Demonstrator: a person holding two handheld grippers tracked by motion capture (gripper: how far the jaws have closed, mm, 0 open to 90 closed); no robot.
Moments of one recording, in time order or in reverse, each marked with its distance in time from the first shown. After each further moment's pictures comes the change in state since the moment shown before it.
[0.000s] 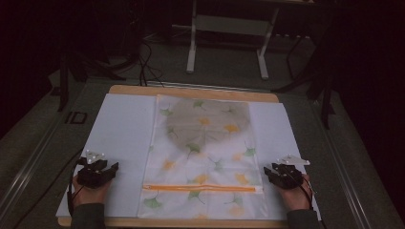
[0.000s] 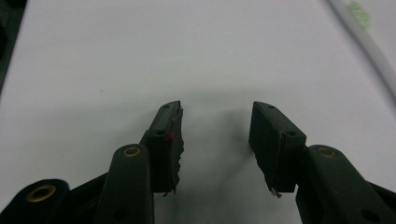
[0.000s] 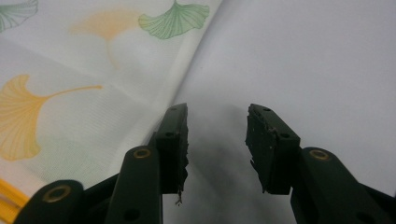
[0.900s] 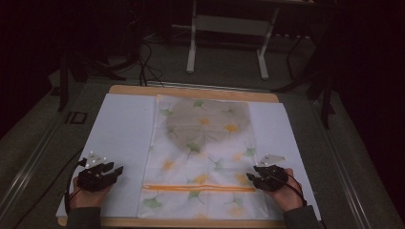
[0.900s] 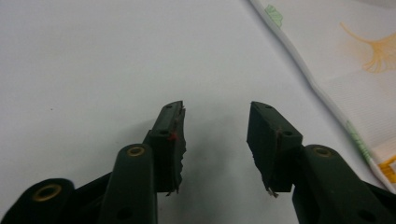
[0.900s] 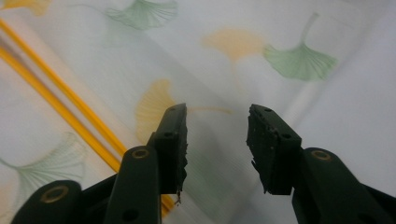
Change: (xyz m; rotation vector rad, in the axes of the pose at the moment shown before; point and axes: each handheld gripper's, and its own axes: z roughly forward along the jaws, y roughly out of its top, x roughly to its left) left arm -0.008 0.001 -0.016 -0.025 -0.131 0.103; right arm 0.055 0.034 -0.010 0.086 0.169 -0.259
